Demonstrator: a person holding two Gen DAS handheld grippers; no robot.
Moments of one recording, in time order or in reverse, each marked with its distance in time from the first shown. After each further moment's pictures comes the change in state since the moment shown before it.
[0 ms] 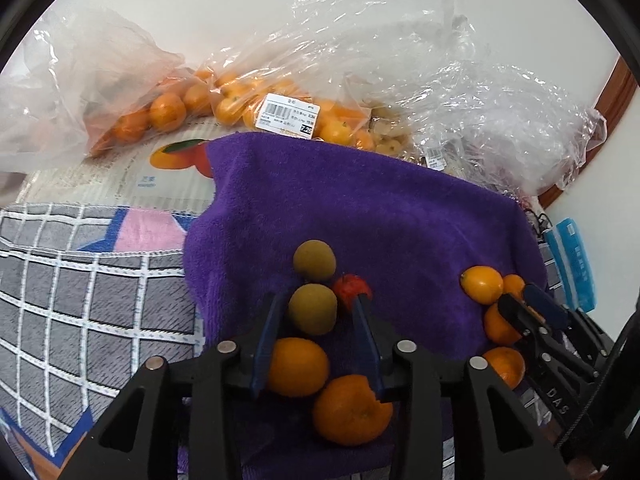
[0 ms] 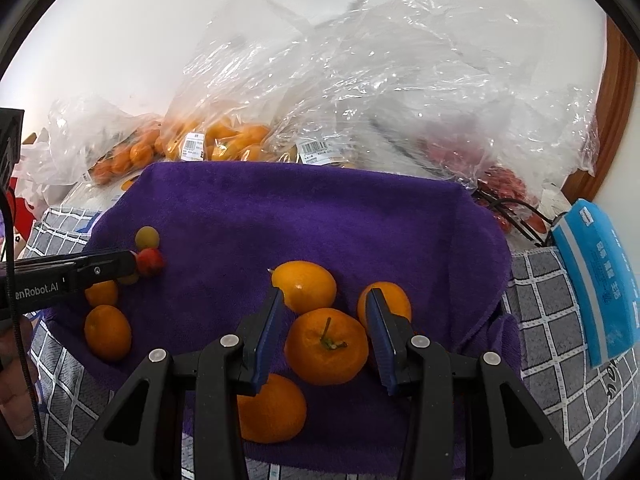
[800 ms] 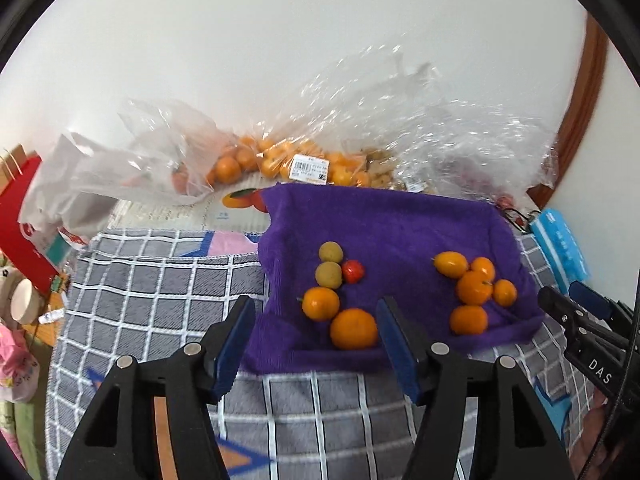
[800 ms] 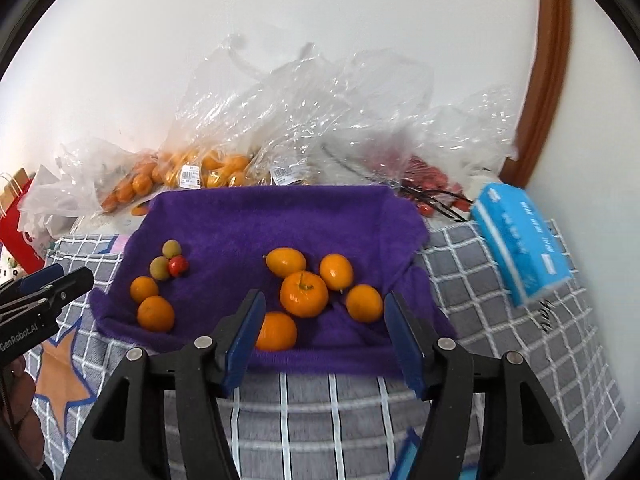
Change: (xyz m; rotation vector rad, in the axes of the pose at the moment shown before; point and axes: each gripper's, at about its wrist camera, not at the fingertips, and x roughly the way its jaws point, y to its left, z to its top) left arm -0.122 -0.026 -0.037 0.086 -0.151 0.142; right arm -0.118 -0.005 -0.009 0.112 -0.003 -0.092
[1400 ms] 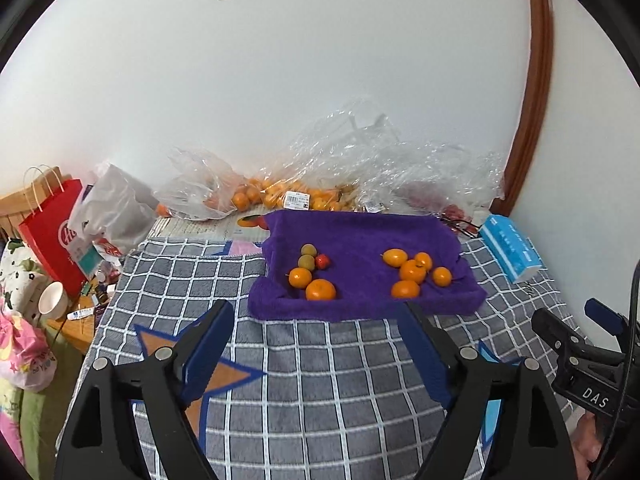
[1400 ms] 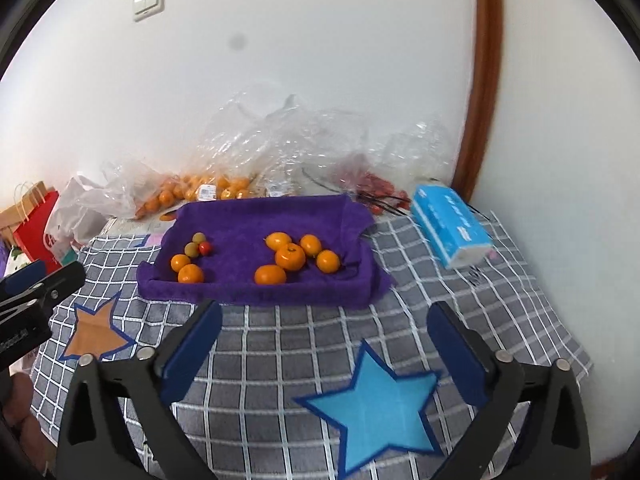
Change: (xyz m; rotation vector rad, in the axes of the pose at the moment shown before) left arm -0.140 -0.031 -0.065 0.014 -0.169 0.010; right arm -0.138 -0.023 -0.068 0.054 -0.119 -0.049
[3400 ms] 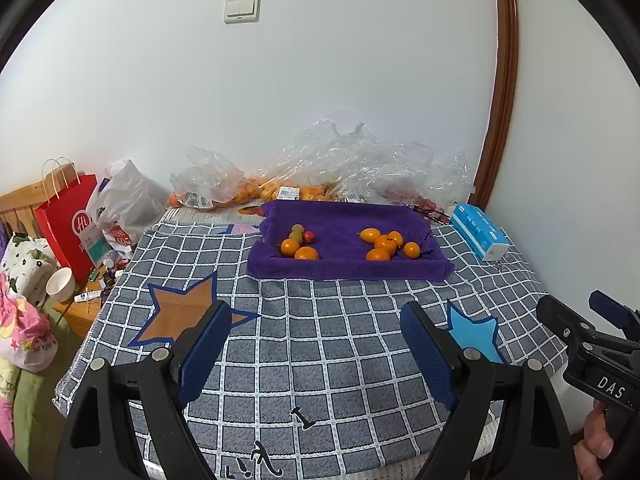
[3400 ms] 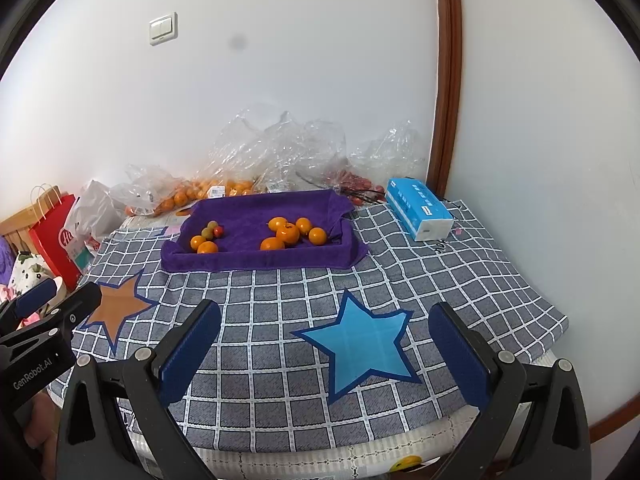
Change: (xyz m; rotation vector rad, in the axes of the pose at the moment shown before) left arm -0.075 -0.009 -0.069 0.006 -0.065 -0.024; right arm -0.088 -0.013 -0.063 0.014 -0.070 -0.001
